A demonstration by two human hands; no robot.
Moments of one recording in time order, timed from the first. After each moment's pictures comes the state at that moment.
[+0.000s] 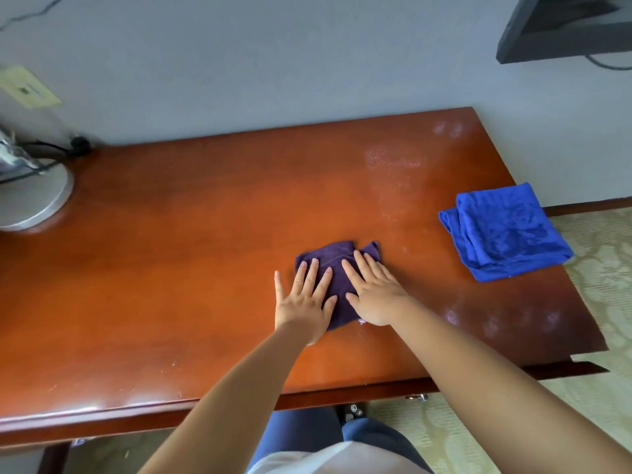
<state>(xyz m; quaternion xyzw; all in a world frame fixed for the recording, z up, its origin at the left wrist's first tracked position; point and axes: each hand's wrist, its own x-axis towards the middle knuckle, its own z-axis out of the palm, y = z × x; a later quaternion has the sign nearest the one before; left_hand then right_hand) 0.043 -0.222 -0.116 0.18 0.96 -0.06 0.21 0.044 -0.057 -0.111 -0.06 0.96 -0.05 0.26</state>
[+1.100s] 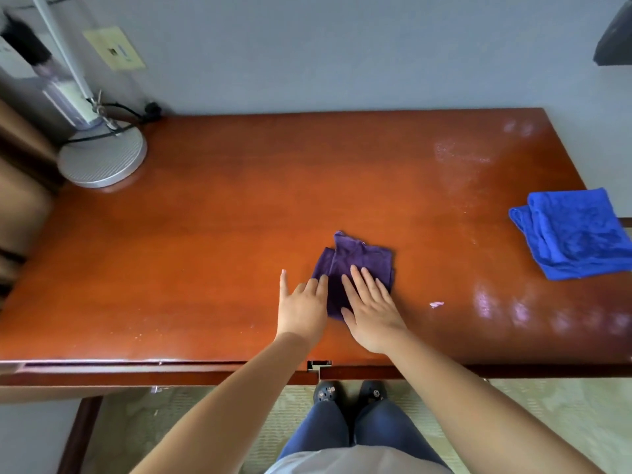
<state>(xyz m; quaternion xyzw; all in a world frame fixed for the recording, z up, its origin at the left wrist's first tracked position) 0.074 -0.353 -0.091 0.16 0.98 -0.04 0.13 0.091 -0.200 -0.129 -0.11 0.97 -0.05 0.19</state>
